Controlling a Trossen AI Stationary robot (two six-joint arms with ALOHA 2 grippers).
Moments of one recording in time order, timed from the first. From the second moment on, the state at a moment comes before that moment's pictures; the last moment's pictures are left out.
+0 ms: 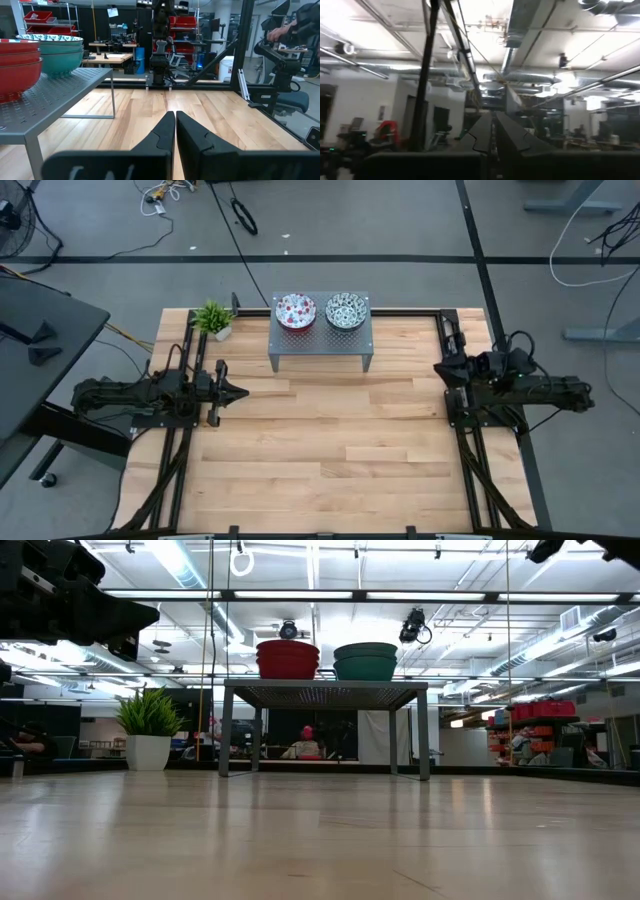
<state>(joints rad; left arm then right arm) -0.03 0.01 0.01 0.06 -0.04 -0.04 -0.05 0.21 0.26 0.50 -0.17 -0.02</state>
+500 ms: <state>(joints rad) -0.03 0.01 0.01 0.06 -0.04 -0.04 0.00 0.18 0.23 0.39 0.00 -0.08</state>
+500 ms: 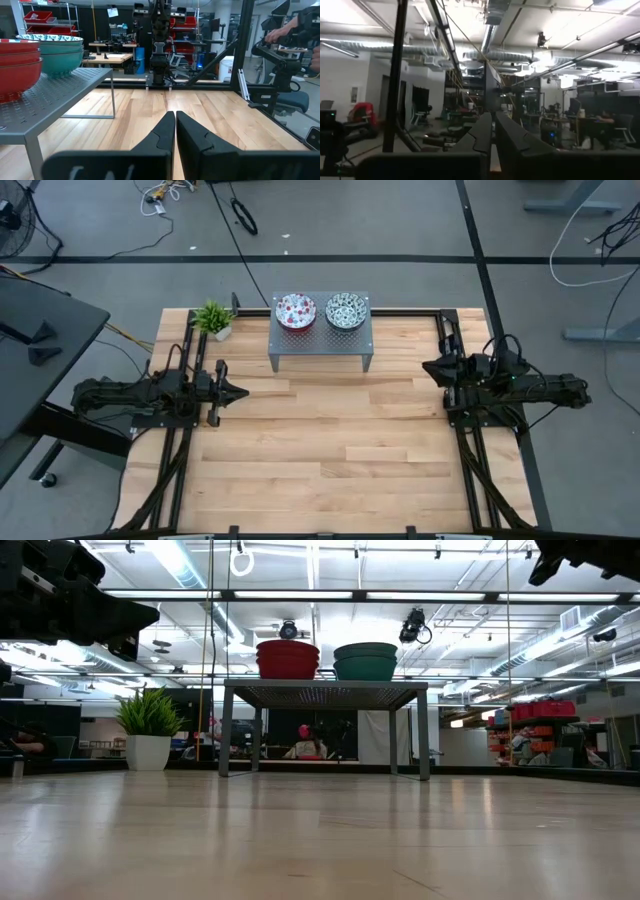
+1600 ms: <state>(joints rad) -0.03 0.01 0.01 0.06 -0.04 -0.04 -0.03 0.00 0.23 0.21 0.02 -0.06</state>
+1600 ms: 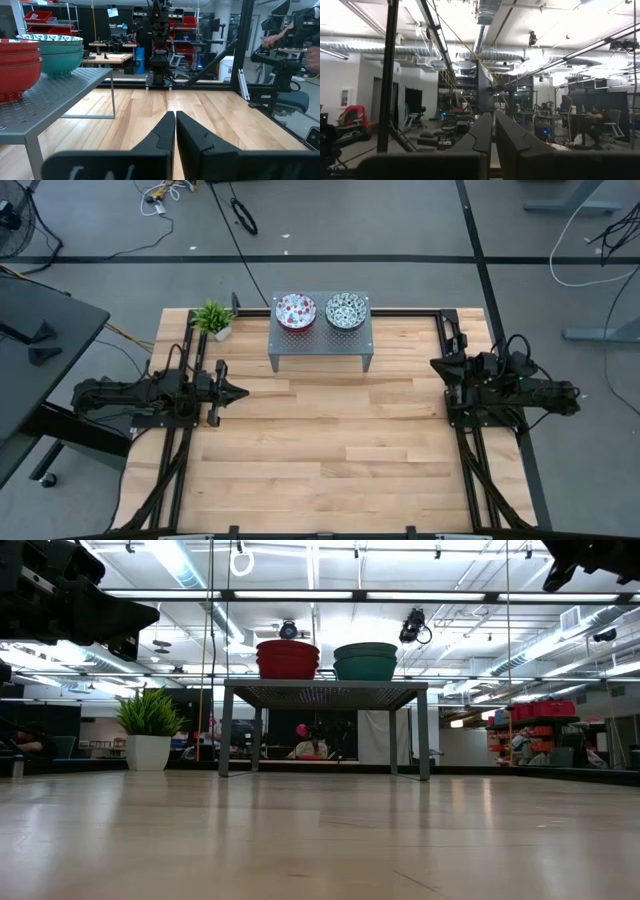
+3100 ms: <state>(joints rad) -0.03 0.01 0.01 0.06 -0.04 -0.04 -0.04 0.00 0.02 0.17 -0.02 0.05</state>
